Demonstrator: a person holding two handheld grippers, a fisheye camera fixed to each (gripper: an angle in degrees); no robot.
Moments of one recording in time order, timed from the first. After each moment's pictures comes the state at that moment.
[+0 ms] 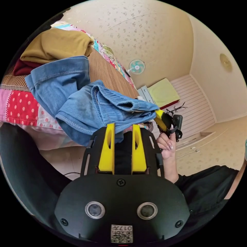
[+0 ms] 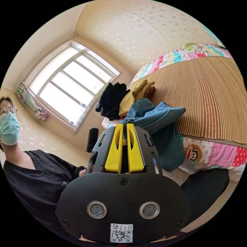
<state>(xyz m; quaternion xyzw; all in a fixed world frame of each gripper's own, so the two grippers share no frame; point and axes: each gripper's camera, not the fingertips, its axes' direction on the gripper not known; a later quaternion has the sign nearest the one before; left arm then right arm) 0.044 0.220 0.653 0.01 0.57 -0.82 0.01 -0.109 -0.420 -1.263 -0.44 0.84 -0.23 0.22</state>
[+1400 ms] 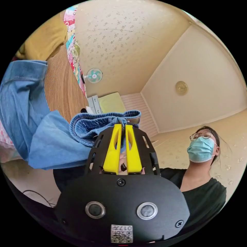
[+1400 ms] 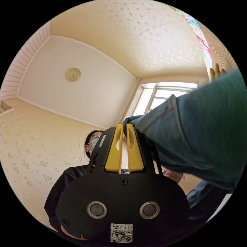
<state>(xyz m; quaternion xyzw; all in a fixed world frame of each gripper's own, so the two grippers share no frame) 0.127 0.363 0.642 0.28 0.49 -0.80 -0.20 -0.304 -0.480 -1.268 -0.38 0.51 -0.05 0.78</state>
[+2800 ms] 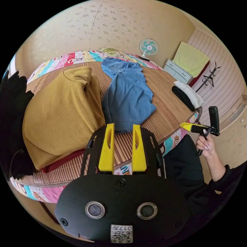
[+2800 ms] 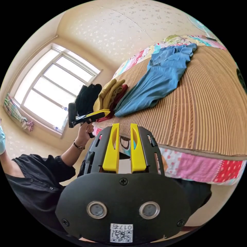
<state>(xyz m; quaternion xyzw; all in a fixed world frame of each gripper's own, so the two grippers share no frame) 0.008 0.205 0.744 -0.13 0.60 -0.72 0.34 -0.103 -0.581 -1.289 -0.40 0.88 -0.22 0.15</state>
